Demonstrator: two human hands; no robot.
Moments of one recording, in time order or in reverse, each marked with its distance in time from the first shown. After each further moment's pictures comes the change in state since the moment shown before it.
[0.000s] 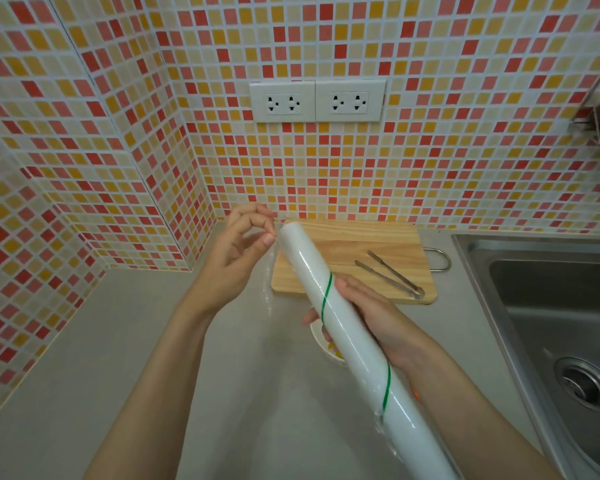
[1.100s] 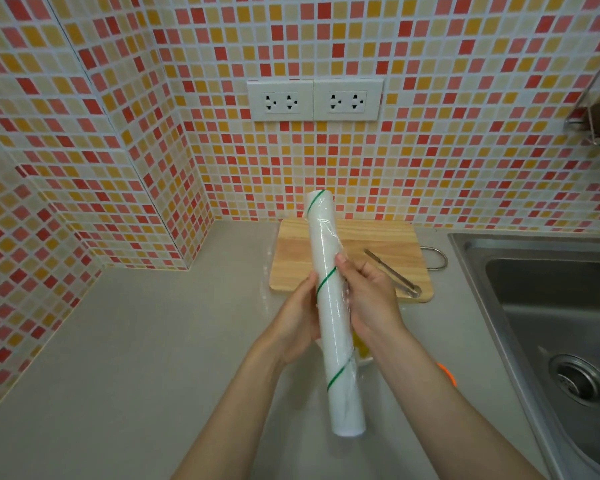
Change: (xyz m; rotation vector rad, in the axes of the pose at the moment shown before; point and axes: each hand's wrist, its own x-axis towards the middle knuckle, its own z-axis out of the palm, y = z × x) left_hand -0.031 -0.040 0.099 -0.763 -0.128 -0.773; right_hand 0.032 0.003 0.008 0.206 0.592 -0.294
